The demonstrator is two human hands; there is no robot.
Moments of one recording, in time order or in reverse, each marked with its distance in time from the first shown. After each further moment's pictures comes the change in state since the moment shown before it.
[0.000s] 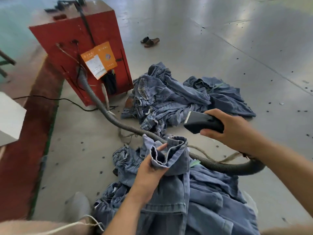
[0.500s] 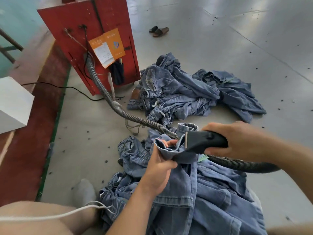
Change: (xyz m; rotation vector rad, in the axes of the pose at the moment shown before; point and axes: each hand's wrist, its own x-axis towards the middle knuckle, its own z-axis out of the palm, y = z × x) left_hand -0.001 0.001 0.014 -0.278 -0.020 0.090; right_hand -0.010 -0.037 0.001 -0.178 -0.378 -0.175
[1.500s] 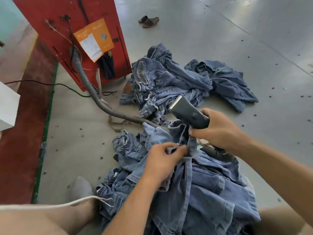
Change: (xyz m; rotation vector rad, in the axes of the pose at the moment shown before) left_hand -0.001 0.006 0.021 0.742 0.116 -0.087; right_hand 0.024 -0.021 0.035 0.549 0.258 0.481
